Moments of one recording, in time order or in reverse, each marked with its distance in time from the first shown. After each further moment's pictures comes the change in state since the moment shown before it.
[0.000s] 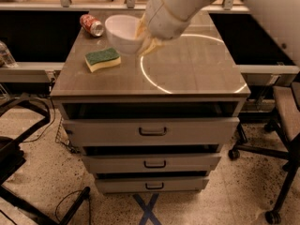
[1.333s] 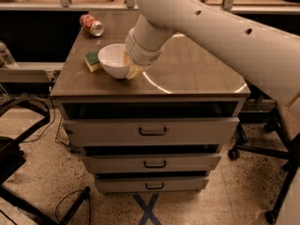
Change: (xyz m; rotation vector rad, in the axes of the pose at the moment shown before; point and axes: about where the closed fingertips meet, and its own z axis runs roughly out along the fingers) arm 0.018 0.014 0.106 -0.099 0.118 -0.052
